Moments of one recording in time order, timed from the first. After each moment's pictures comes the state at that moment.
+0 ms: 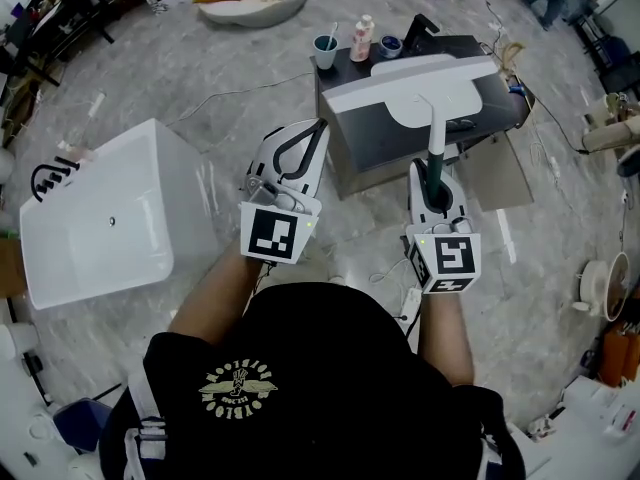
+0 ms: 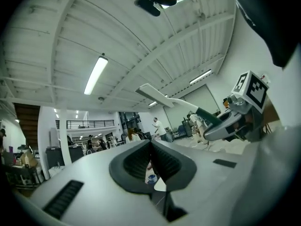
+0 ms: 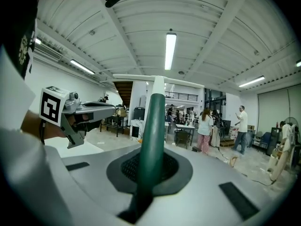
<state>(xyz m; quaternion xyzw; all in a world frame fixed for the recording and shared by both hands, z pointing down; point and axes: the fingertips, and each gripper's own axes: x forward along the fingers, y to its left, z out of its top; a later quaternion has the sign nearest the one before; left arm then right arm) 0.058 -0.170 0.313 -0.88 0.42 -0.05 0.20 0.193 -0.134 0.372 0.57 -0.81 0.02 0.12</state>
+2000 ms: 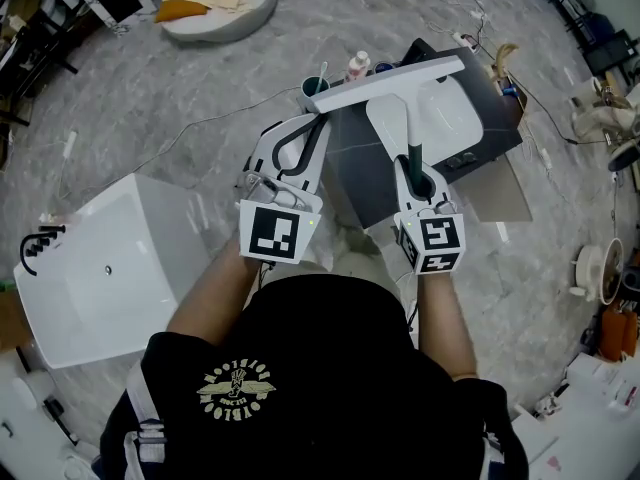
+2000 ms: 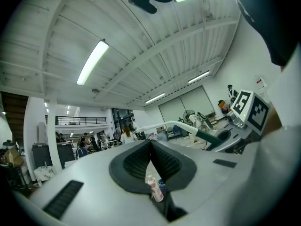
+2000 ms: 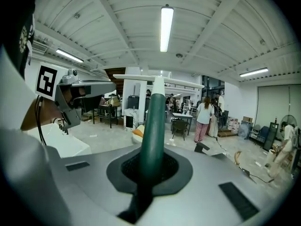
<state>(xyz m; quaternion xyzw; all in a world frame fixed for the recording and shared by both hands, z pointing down) 0.055 -0.400 0.324 -0.91 0.38 -0.05 0.18 0.176 -0.363 0.433 0.59 -0.79 0.07 0.17</state>
